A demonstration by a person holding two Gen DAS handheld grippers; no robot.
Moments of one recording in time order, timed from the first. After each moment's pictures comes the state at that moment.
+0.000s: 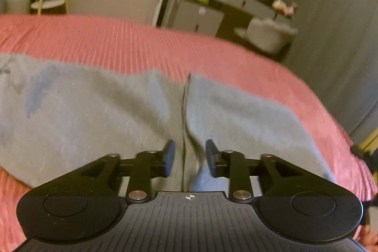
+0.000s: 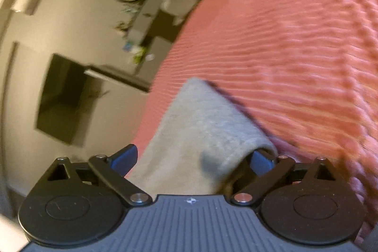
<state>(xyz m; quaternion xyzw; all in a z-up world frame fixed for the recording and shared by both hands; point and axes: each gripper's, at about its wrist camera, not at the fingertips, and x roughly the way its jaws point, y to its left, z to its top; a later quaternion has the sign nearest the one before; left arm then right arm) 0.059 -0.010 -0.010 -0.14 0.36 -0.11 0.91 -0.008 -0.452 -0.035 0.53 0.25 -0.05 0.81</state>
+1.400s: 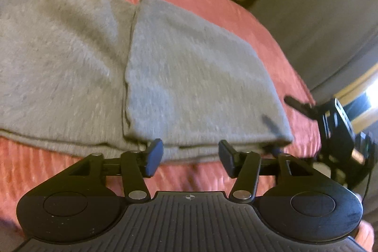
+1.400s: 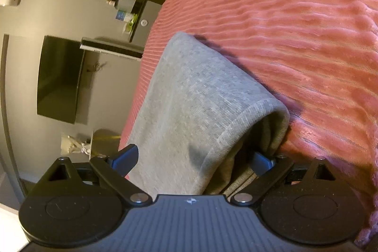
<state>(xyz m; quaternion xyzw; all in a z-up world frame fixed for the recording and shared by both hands) 0.042 -0.043 -0.047 -0.16 0.49 -0.23 0.82 -0.005 -0.441 -0.065 0.56 0.33 -0.01 0.76</state>
